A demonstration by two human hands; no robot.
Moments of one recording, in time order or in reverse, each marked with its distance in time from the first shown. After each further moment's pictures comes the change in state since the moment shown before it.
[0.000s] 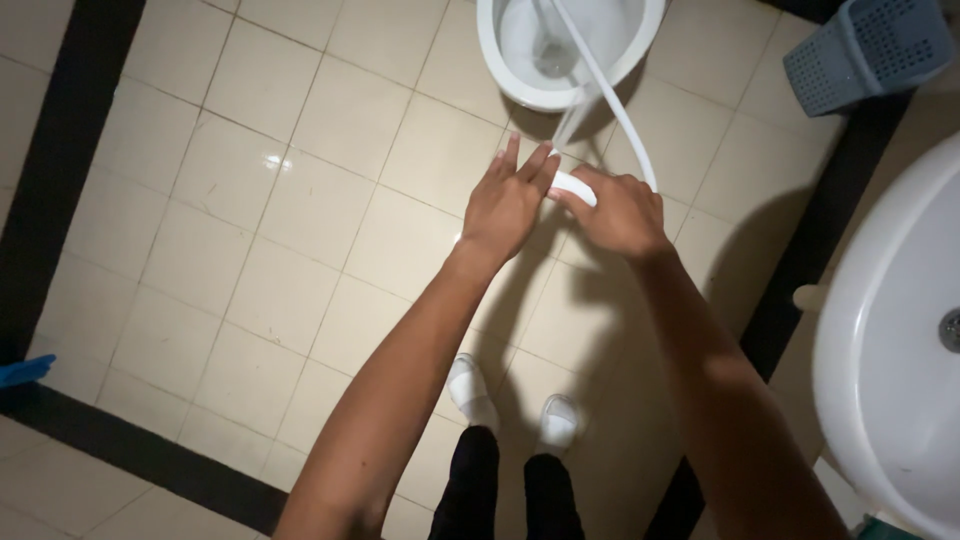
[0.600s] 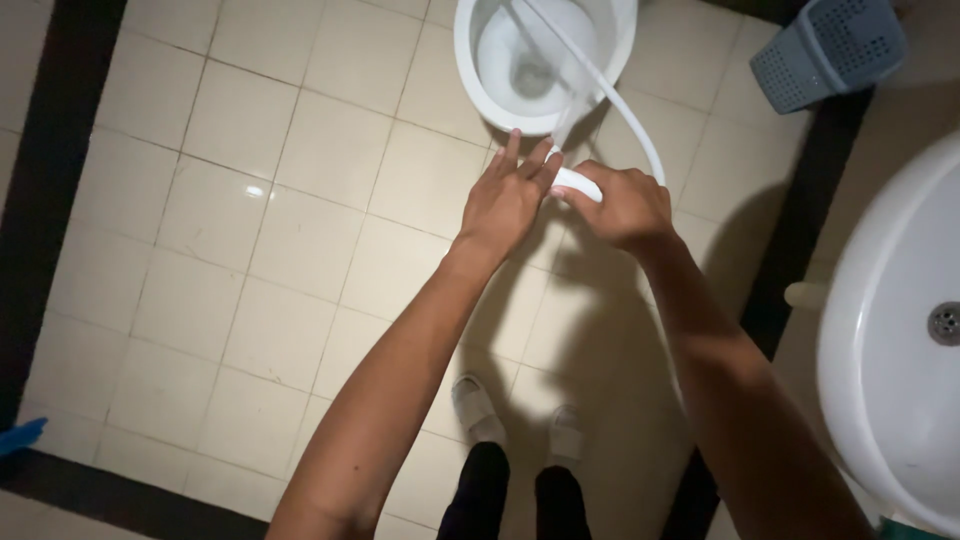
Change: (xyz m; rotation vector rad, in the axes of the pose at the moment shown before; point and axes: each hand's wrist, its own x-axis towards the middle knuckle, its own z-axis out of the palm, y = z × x) left_hand 0.042 -0.018 -0.027 -0.151 0.025 0.082; right_hand 0.027 -0.007 -0.025 0.002 0.067 0.050
